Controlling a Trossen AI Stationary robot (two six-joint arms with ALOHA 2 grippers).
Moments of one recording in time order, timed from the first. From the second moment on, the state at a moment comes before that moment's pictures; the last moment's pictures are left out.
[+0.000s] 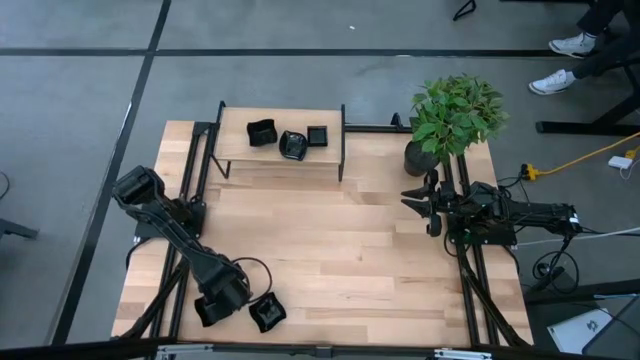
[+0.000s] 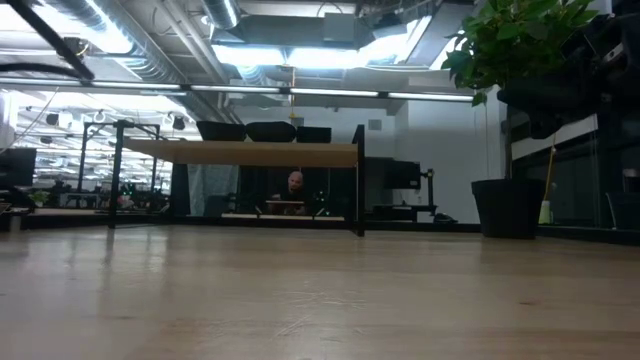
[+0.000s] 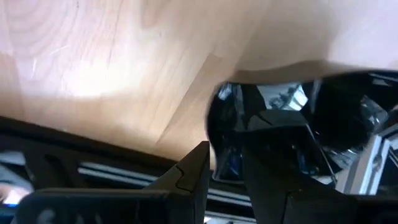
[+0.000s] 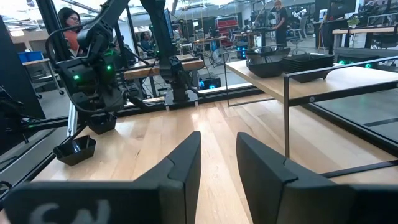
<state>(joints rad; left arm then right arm) -0.78 1.65 0.94 -0.93 0.43 -1.27 -0.05 0.01 0.01 0.03 0.08 0.13</state>
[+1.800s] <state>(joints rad) -0.43 1.29 0.84 -0.76 0.17 -0.95 -0.05 0.01 0.01 0.03 0.08 0.13</state>
